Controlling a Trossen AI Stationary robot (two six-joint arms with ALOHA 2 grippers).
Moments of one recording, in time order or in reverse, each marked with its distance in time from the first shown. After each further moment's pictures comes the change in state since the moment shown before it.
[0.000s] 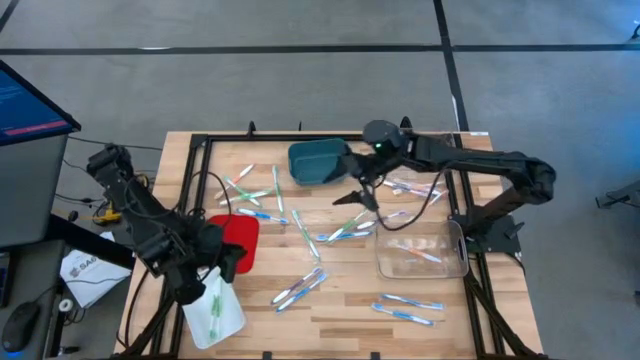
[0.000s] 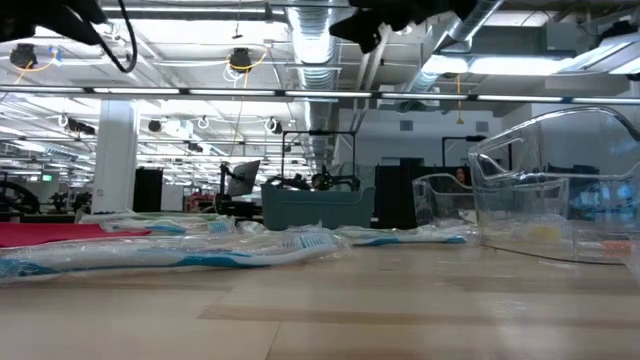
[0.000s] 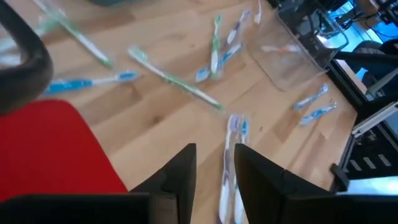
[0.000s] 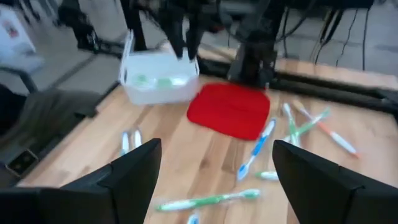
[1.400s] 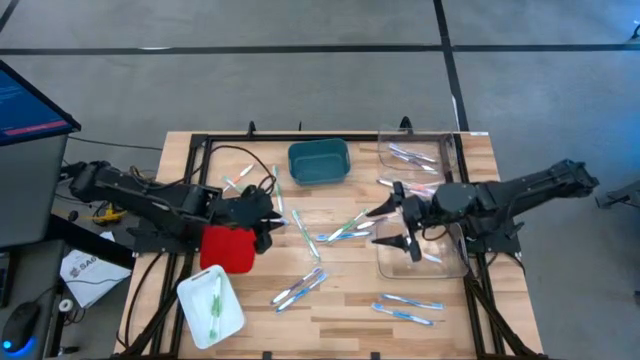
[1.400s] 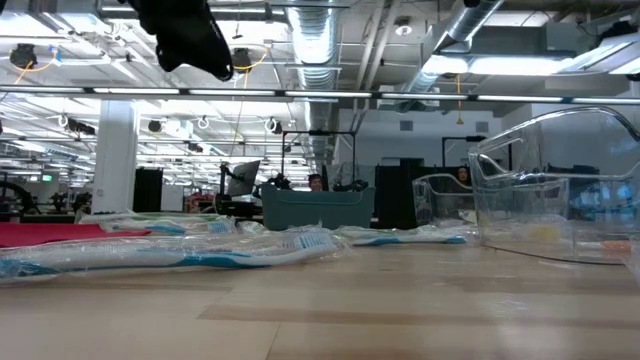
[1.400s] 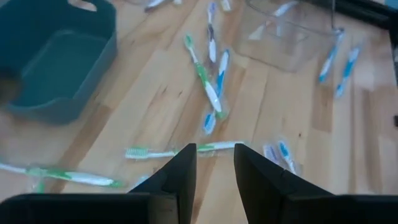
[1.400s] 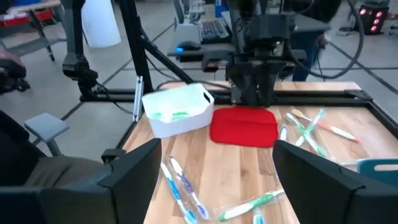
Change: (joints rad) left arm 0.692 0.015 0.000 0.454 0.548 1.279; right arm 0.544 -0.503 -0.440 0.213 0.699 0.384
